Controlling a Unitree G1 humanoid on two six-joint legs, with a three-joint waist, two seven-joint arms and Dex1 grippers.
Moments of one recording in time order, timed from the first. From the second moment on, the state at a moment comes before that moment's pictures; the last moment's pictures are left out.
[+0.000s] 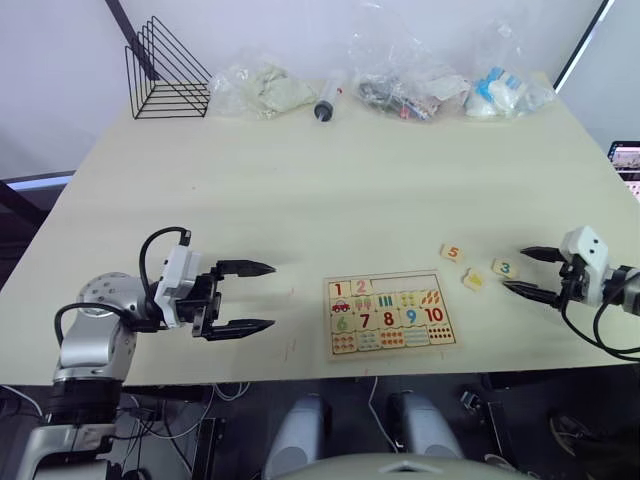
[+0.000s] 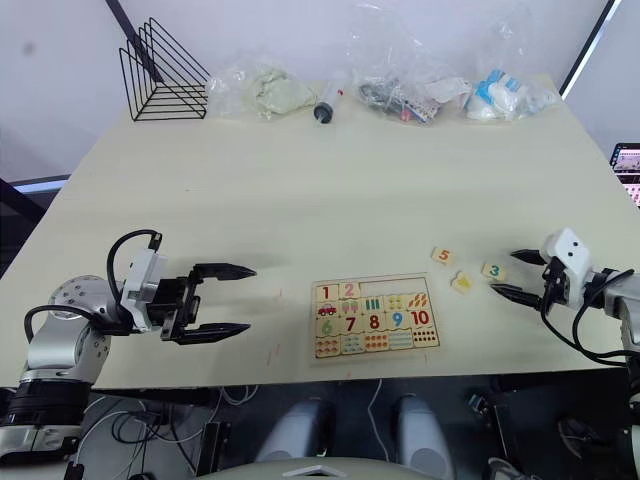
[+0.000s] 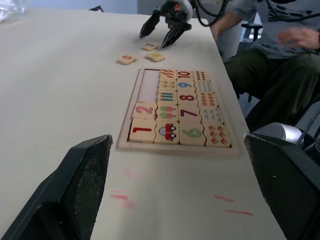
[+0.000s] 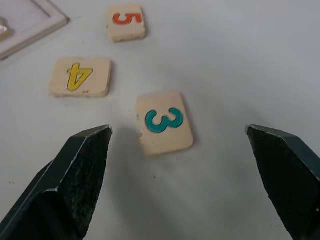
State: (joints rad) left arm -0.17 0.76 0.13 0.09 -0.55 0.02 -1.58; right arm -0.33 -0.84 -0.12 0.58 0.24 -0.02 1.26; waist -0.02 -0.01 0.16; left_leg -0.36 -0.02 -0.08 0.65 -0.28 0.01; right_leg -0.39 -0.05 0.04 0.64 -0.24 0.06
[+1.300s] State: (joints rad) left arm -0.19 0.78 0.04 0.14 -0.57 -0.12 -1.58; right arm -0.40 -0.84 -0.07 0.56 0.18 -0.10 1.31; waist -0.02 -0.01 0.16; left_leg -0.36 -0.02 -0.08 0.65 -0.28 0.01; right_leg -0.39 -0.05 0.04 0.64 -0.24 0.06
